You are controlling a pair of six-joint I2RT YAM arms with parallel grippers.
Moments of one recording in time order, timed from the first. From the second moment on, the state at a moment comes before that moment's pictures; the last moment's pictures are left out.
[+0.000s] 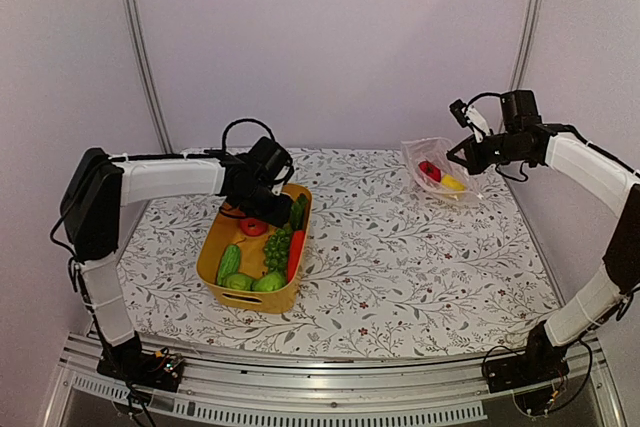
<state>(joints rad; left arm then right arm) -0.68 1.88 1.39 -0.55 -0.18 -0.24 0.16 1.51 1.31 -0.49 -0.47 -0.33</state>
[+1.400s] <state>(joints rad) -0.66 2.01 1.47 -0.62 -0.14 -0.22 0.16 1.51 1.28 -0.48 -0.47 -0.34</state>
